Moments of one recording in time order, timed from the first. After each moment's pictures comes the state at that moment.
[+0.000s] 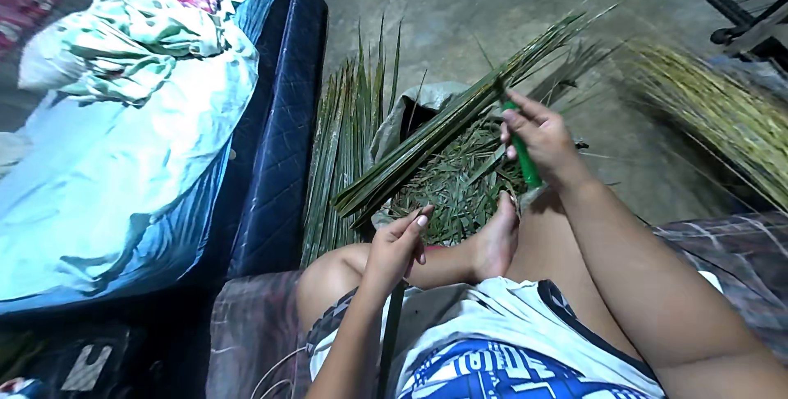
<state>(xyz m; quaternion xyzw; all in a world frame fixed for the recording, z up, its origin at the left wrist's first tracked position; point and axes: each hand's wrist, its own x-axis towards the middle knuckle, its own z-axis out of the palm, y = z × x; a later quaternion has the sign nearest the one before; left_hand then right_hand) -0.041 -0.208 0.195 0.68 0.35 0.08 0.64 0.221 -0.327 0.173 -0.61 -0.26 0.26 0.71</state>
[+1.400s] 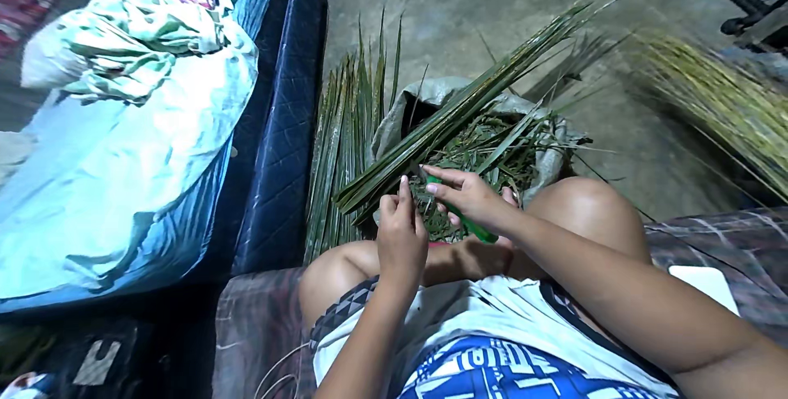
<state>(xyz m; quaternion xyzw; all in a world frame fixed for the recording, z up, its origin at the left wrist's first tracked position) -0.016 -0.220 0.168 0.89 0.34 0.25 0.16 0.131 -0.295 0.178 -0.57 -0.25 0.54 0.57</state>
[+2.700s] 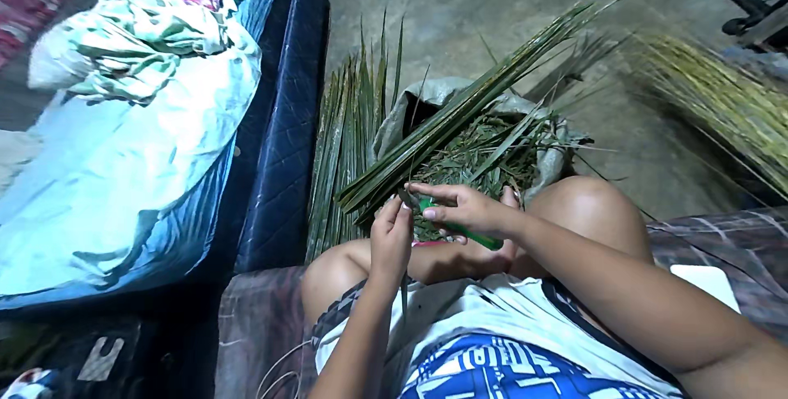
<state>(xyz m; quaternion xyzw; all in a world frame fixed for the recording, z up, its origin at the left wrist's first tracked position) -0.032 -0.208 0.180 0.70 0.36 0.25 0.57 0.130 -0.301 0.171 -0.46 -0.37 0.62 0.52</state>
